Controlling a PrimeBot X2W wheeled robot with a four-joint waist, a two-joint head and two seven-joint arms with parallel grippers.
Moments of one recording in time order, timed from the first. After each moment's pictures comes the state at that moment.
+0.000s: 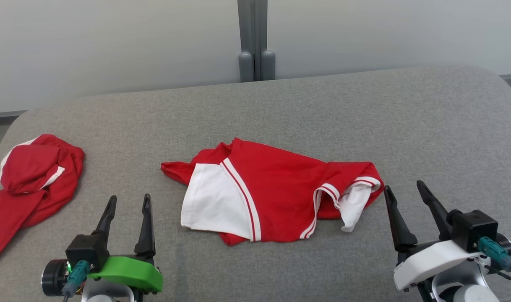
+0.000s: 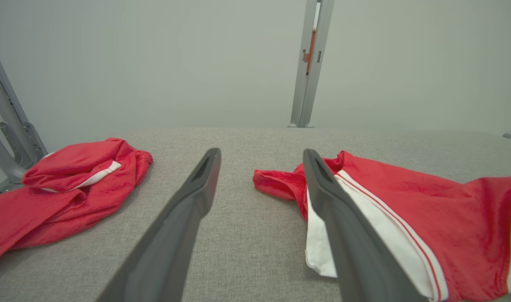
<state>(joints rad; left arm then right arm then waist) -0.08 0.17 -0.20 0.26 -0.34 0.03 -0.26 0.07 -0.08 0.04 -0.07 0.16 0.13 -0.03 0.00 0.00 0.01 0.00</state>
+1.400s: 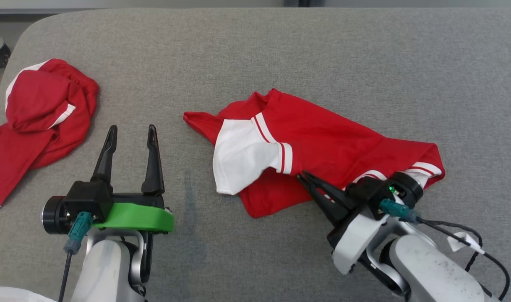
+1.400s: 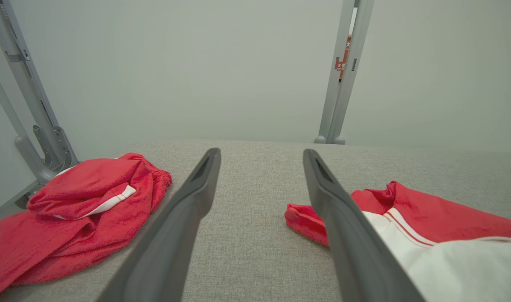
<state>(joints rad) -0.26 0.06 -0.12 0.18 -0.20 -0.01 -0.26 -0.34 -0.31 0.63 0.14 0.31 0.13 -0.04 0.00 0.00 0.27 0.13</state>
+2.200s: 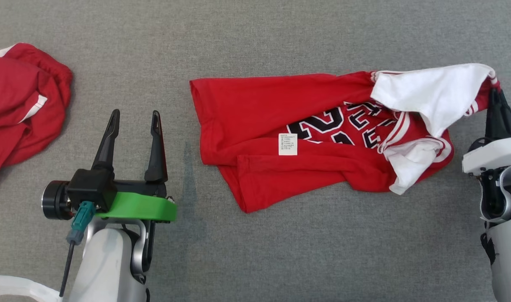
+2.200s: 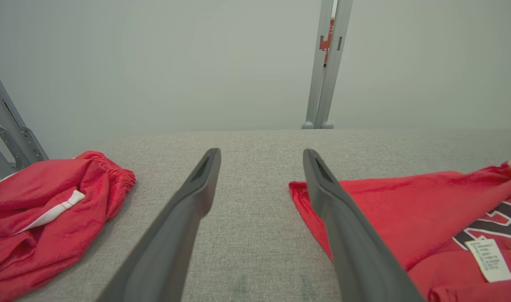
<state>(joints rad) -0.30 0.05 -0.13 0.17 -0.17 -0.02 -0.26 -0.46 -0.21 -0.20 0.44 0.39 0.13 -0.14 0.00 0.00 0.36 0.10</state>
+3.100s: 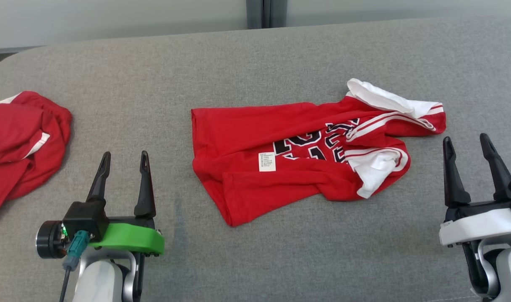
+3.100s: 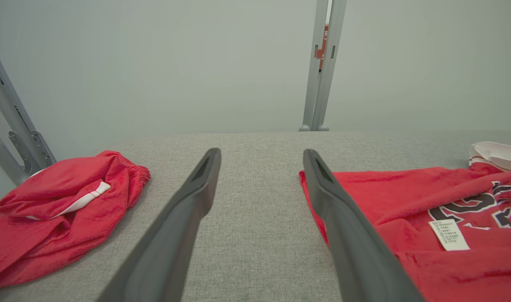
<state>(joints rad) -0.19 0.07 -0.08 0.22 -0.16 -0.03 -0.26 -0.09 -0.19 -0.09 0.03 0.19 0.13 -0.21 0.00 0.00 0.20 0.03</state>
